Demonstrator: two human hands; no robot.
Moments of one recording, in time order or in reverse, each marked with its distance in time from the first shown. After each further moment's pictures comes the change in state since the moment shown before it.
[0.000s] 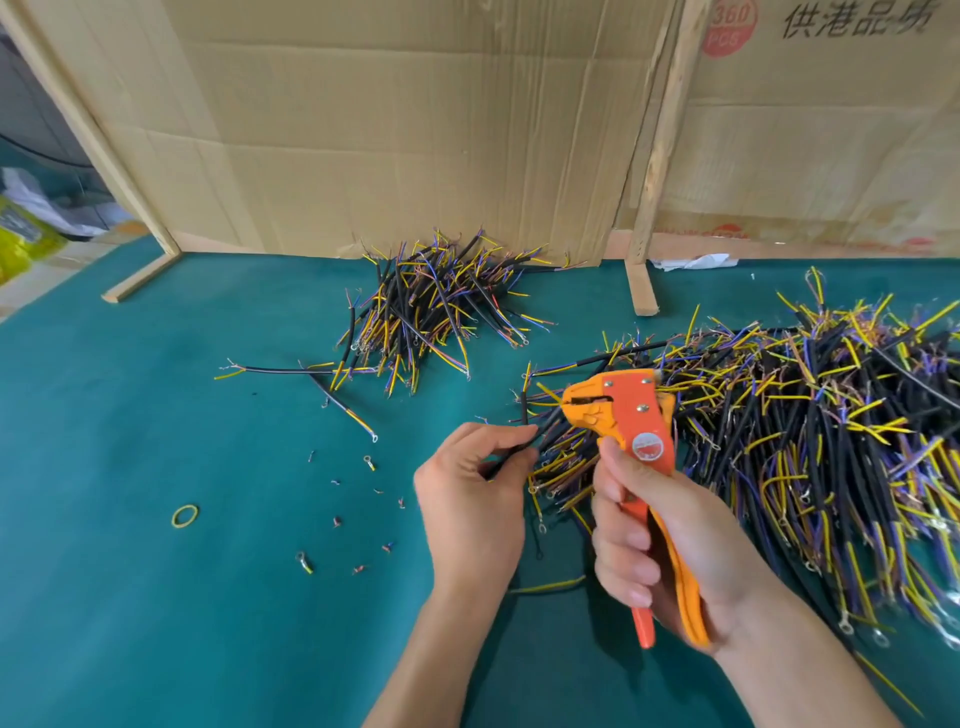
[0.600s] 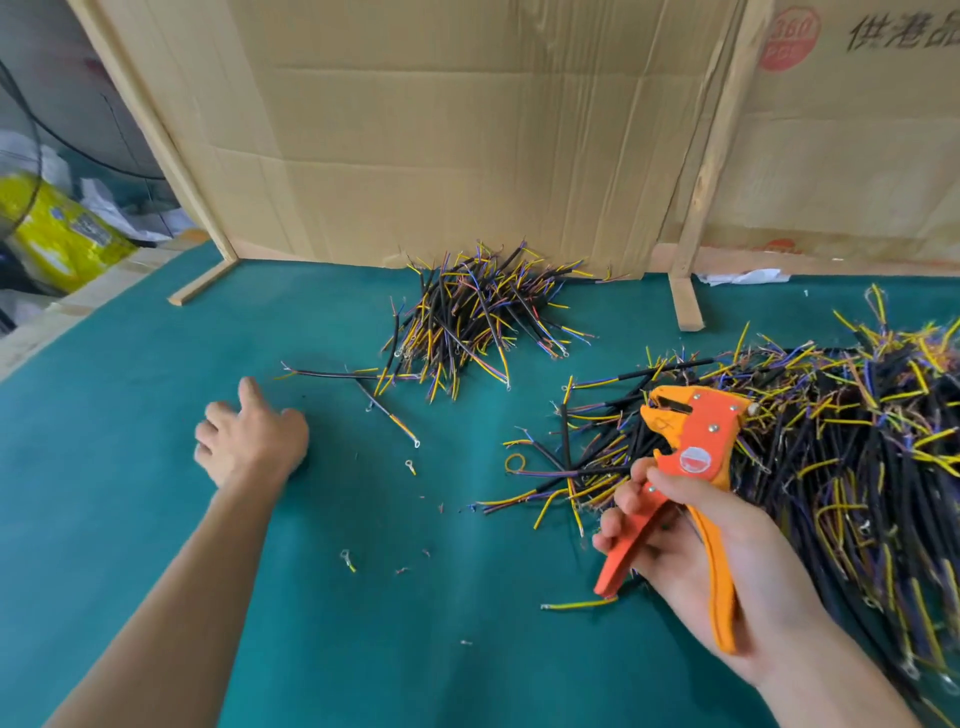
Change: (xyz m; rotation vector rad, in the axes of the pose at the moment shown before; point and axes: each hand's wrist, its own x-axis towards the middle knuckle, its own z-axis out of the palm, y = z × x) left_hand 0.143 -0.076 -0.174 1.072 0.237 -0.498; right_hand 0.027 0.018 -0.025 0.122 -0.030 -0.130
